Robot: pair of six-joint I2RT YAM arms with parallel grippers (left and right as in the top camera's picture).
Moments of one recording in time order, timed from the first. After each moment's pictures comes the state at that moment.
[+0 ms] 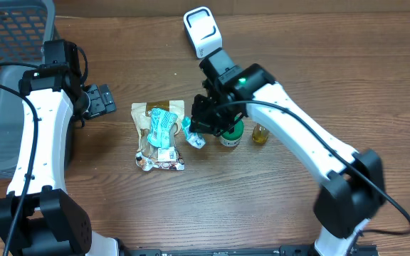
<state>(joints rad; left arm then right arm) 0.14 1.68 1.48 -1.11 -0.11 -0.26 0.61 1.88 1.69 -1.07 -0.48 0.79</state>
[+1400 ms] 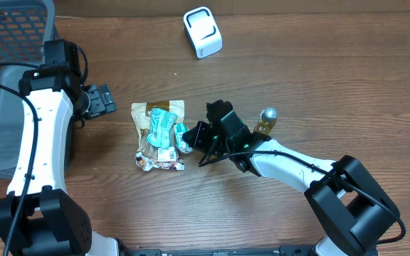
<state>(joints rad) 0.14 1.68 1.48 -1.11 -0.11 -0.26 0.70 1.79 0.93 0.11 -0.33 1.07</state>
